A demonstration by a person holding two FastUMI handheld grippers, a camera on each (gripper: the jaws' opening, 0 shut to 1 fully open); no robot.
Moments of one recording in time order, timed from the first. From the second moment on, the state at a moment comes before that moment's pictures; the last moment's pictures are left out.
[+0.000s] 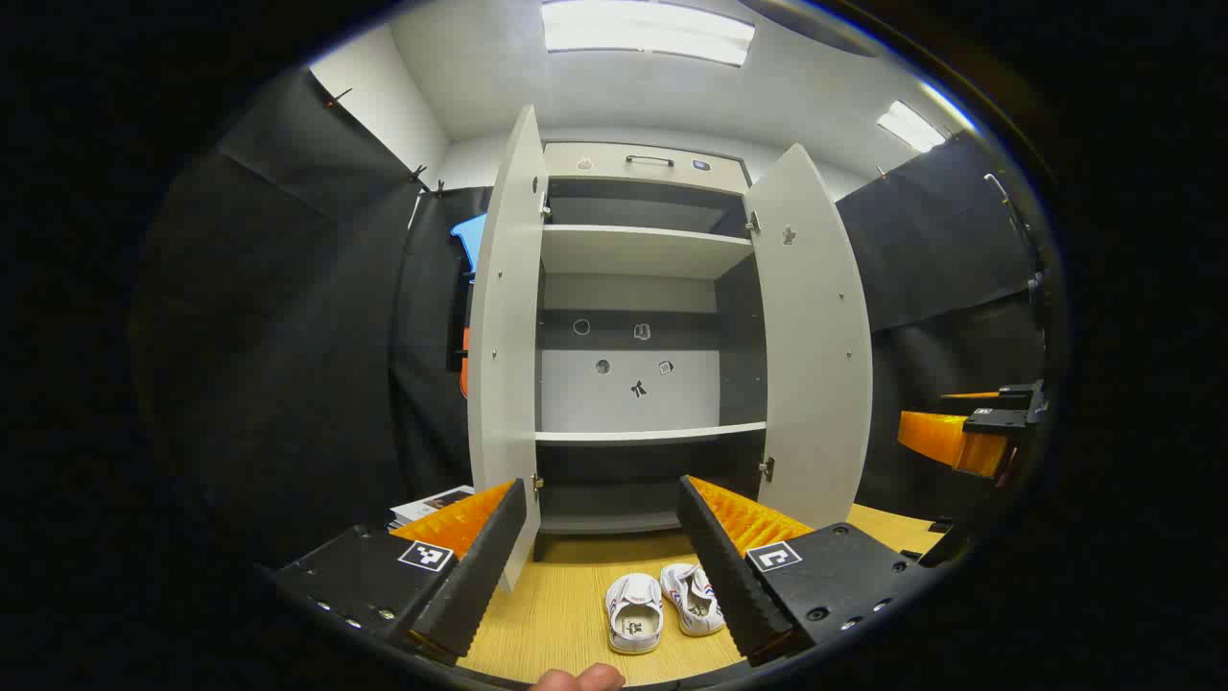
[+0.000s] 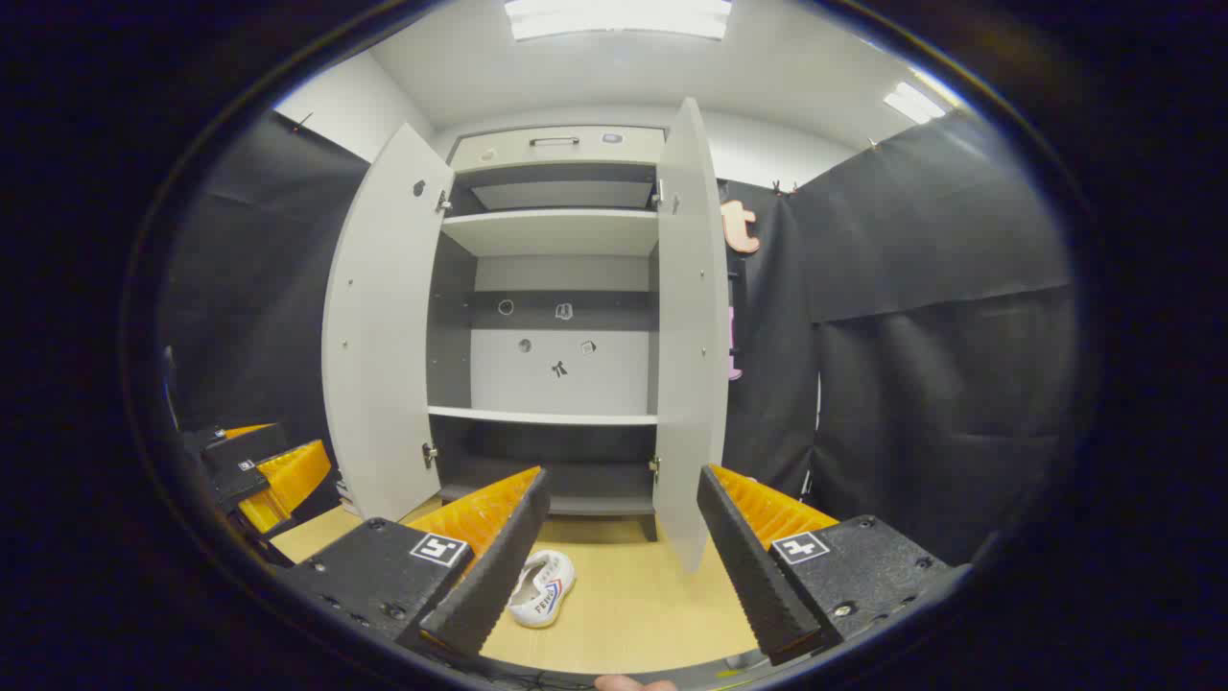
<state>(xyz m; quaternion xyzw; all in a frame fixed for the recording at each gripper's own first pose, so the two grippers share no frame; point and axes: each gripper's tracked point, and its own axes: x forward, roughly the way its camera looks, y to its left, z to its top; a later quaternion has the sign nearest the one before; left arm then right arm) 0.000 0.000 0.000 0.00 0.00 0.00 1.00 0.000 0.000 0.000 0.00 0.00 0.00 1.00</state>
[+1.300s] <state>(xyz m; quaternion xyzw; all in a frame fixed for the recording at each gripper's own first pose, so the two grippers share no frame) 0.017 0.009 -0.001 -0.01 -0.01 0.00 1.00 0.015 0.022 -0.016 0.00 0.01 0.02 1.00</state>
